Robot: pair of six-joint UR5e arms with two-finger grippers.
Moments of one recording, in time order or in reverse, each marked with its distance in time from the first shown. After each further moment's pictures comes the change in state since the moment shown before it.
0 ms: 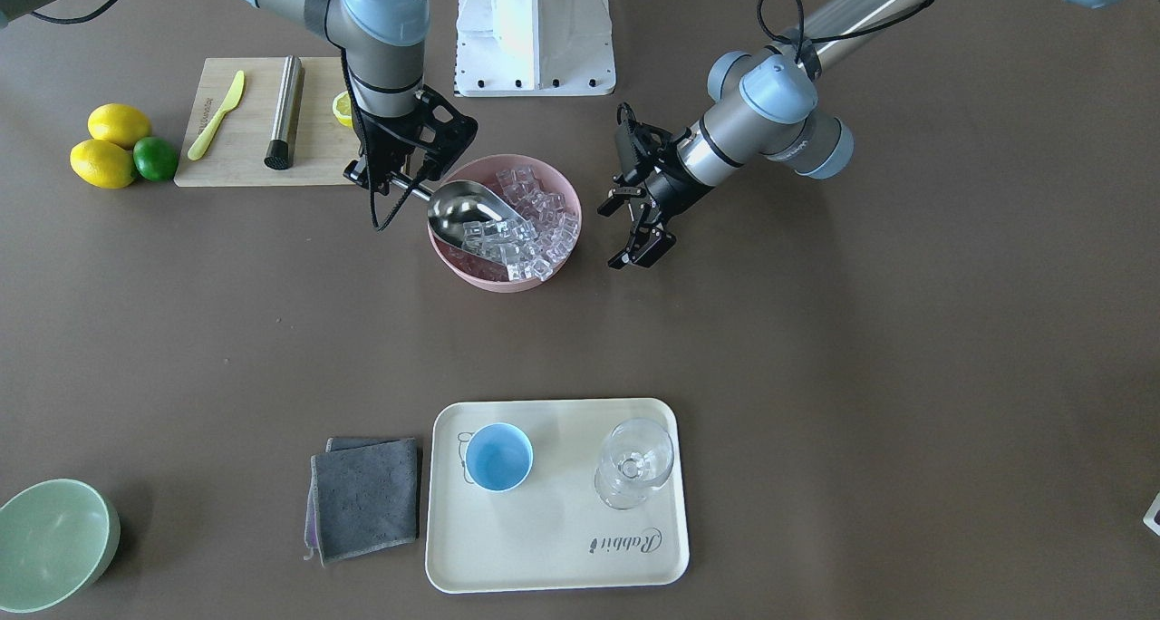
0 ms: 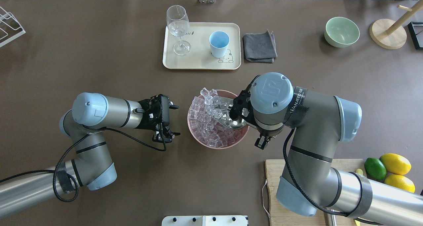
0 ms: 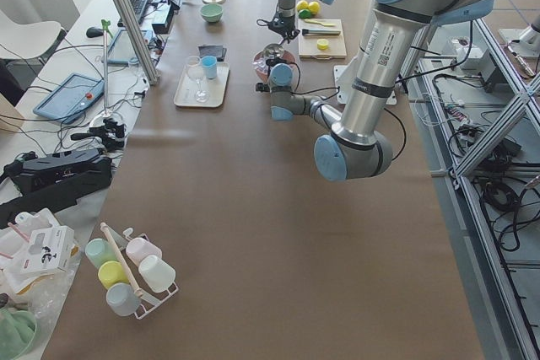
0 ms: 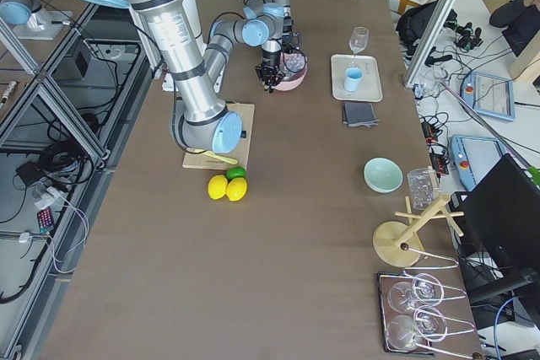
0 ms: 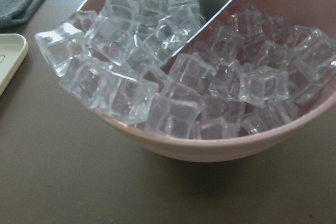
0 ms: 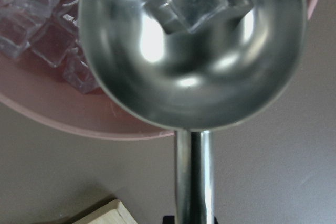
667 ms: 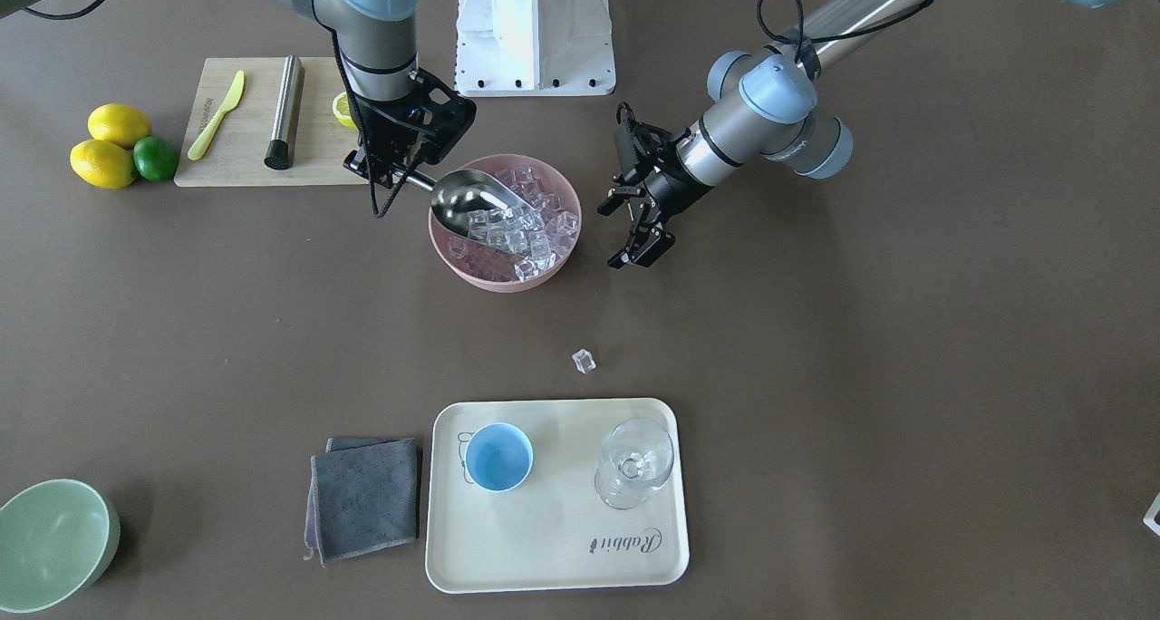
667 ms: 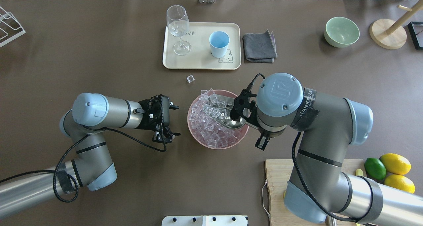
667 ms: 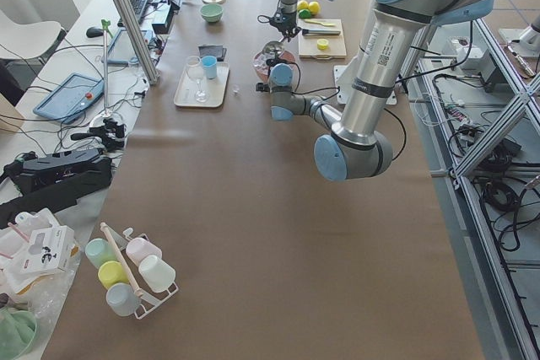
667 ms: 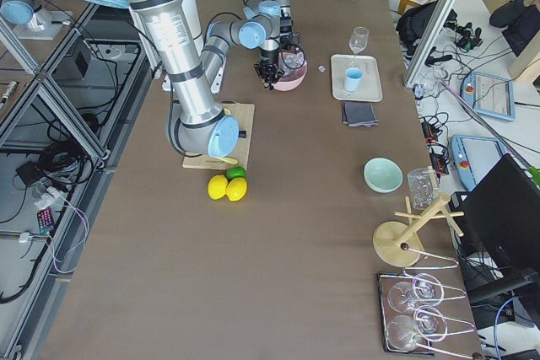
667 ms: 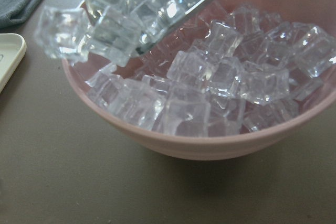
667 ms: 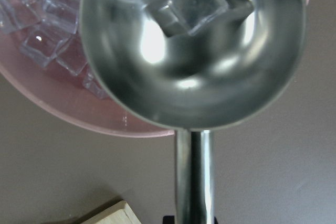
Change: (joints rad) left arm 0.001 0.000 0.000 0.000 0.000 0.001; right arm -0.003 -0.022 0.054 0.034 -0.011 0.004
